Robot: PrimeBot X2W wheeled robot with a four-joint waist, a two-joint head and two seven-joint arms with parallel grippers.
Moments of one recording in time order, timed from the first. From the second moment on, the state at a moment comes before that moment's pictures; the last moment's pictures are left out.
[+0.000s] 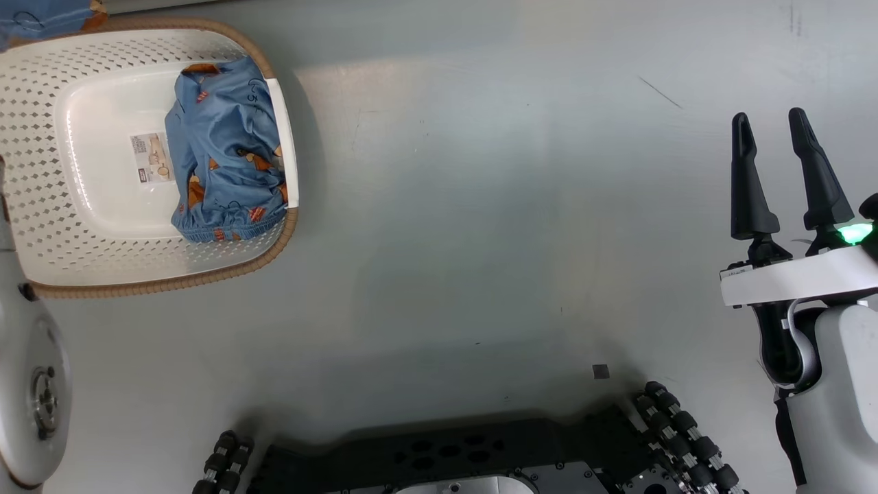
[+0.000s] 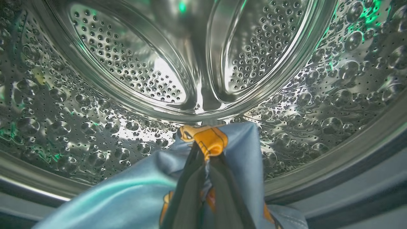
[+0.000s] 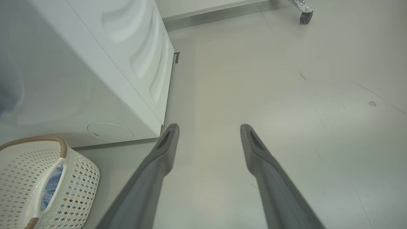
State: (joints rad) left arm -1.11 0.21 0.05 0.57 -0.18 -0.06 -0.02; right arm -0.16 -0.17 0.11 0.05 0.40 0.12 -0.25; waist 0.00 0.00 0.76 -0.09
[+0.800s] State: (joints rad) left arm -1.24 0.21 -0.01 0.64 -0.08 -0.04 -0.23; right arm -0.20 -0.16 0.12 0.05 0.41 0.12 -0.25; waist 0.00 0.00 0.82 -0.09
